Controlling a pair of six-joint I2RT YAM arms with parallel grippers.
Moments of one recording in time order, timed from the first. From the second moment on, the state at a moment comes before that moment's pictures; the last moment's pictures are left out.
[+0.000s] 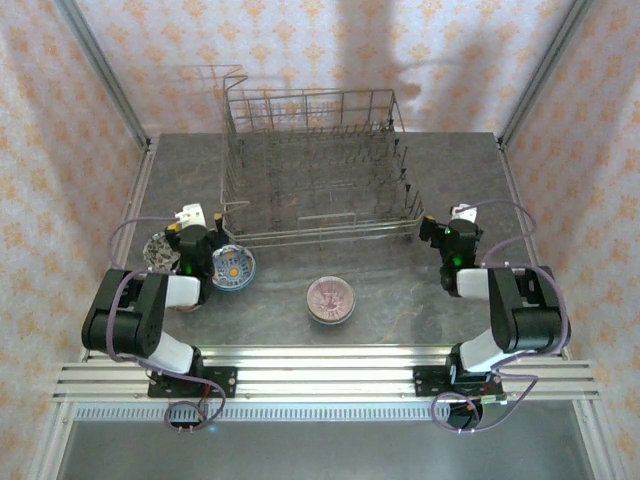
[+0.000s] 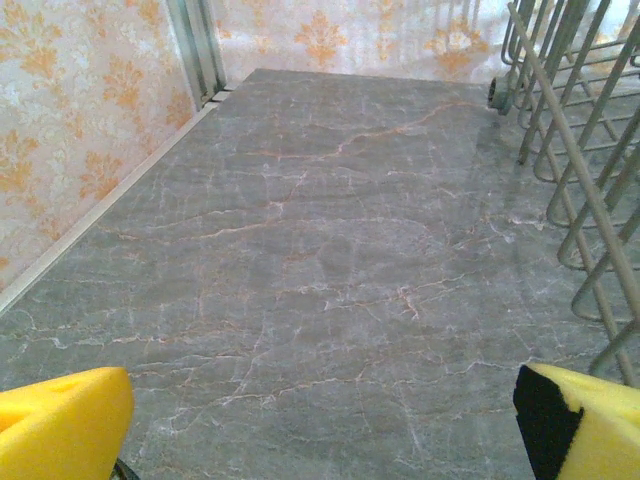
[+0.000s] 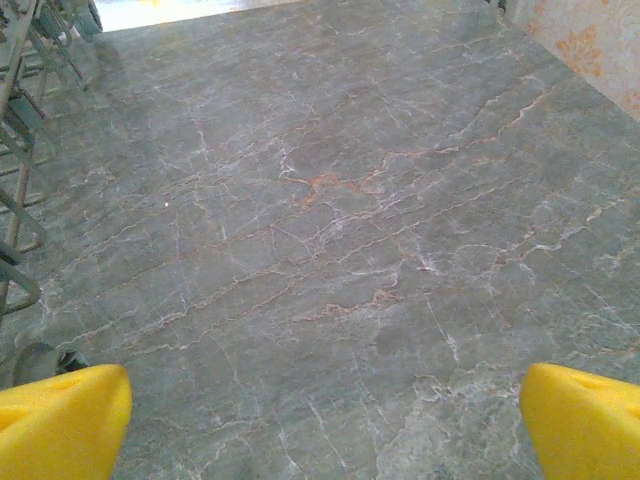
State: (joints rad) left arm -0.03 1.48 0.36 0.81 -0.40 -0.09; right arm 0.02 1.49 0.41 0.64 0.20 0.16
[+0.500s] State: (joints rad) left arm -0.02 0.95 0.45 0.32 -0.50 -0.17; right arm 0.02 1.04 0.64 0.01 0.29 0.28
